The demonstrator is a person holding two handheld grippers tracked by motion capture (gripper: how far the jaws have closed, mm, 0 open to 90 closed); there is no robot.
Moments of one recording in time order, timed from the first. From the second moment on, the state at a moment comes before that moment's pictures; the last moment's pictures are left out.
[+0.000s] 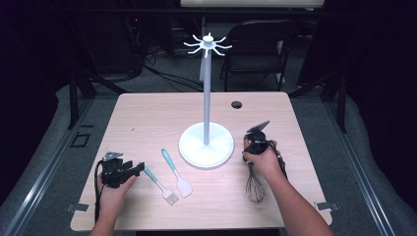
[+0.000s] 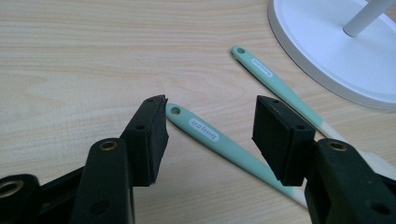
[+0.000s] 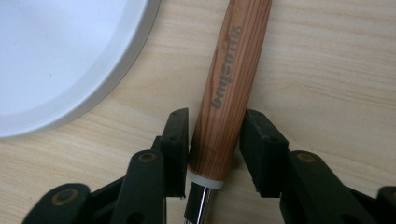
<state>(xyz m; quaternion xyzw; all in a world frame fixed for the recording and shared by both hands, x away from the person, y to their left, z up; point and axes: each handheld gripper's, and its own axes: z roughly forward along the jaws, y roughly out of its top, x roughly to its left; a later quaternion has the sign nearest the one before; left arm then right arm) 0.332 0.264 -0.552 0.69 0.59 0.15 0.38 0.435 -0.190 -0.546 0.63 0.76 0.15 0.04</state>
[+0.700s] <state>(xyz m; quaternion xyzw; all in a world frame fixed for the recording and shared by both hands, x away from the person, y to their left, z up) 0.331 0.263 -0.552 0.69 0.59 0.16 0.38 0.435 -0.209 -0.545 0.65 0.75 0.14 0.03</state>
